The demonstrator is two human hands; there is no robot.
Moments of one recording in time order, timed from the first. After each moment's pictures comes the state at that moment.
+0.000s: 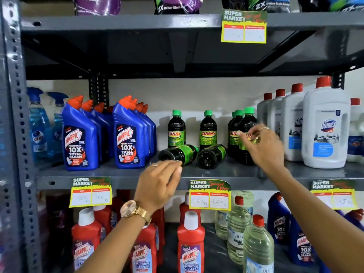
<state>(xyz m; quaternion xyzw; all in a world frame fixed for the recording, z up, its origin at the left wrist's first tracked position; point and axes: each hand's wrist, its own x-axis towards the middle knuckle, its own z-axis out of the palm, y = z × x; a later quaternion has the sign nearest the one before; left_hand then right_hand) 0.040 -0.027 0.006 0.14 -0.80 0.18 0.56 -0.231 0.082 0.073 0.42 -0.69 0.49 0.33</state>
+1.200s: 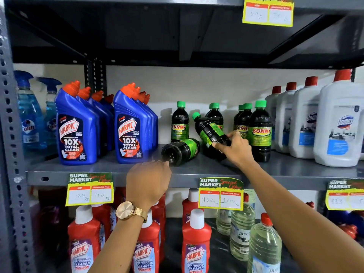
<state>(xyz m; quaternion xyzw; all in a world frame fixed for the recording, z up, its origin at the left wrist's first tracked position) 0.055 -0.069 -0.010 0.29 -0.73 0.28 0.55 -0.183 0.006 0.062 0.44 -0.75 0.48 0.10</state>
